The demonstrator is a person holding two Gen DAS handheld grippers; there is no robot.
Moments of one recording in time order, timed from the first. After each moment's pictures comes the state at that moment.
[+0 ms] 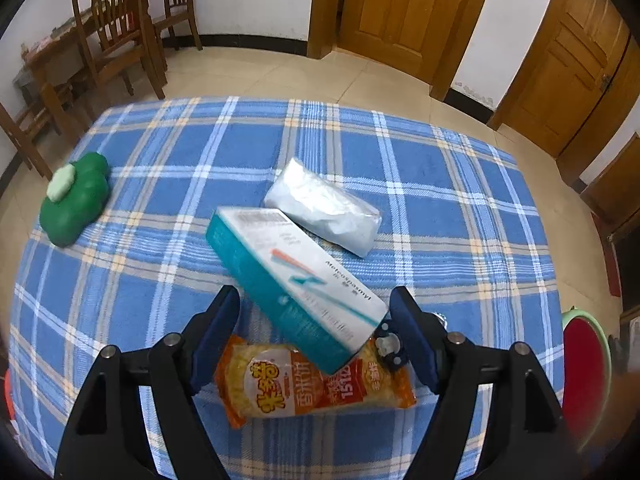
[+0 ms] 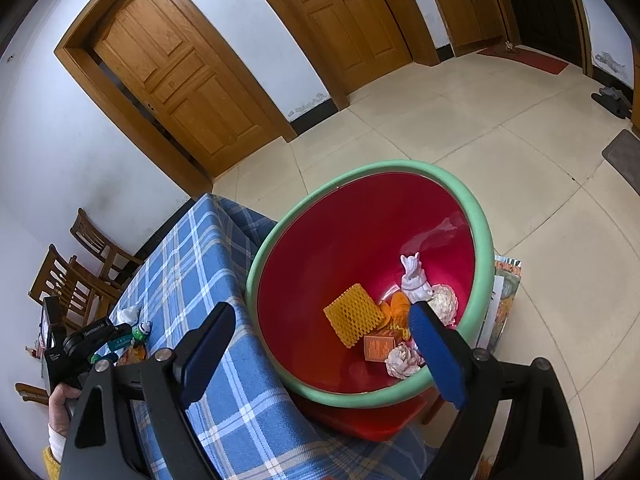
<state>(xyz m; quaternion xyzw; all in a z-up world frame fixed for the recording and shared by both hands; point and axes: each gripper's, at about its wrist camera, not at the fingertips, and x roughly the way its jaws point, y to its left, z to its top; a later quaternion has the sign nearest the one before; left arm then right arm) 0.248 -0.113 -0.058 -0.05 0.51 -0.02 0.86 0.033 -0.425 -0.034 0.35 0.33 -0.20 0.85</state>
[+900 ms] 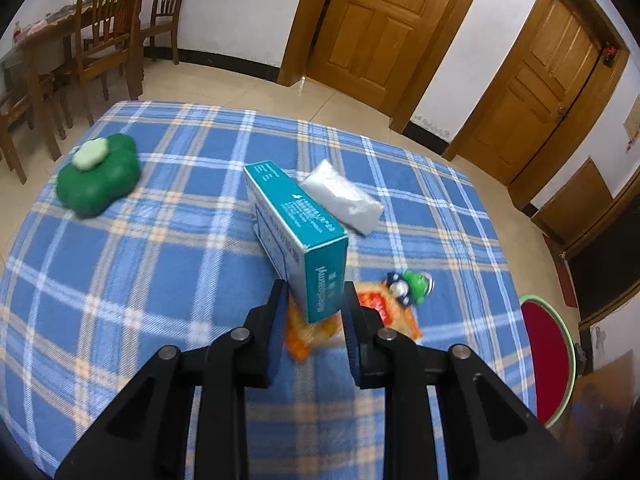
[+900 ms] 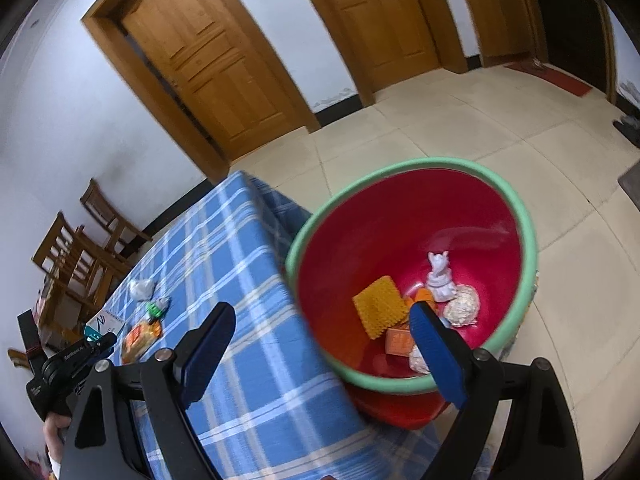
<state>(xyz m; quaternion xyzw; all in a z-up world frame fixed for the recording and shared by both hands) 0.186 -0.049 -0.037 -0.11 0.45 -0.10 0.88 0.059 -0.379 -0.023 0.30 0.35 -0.16 0.87</state>
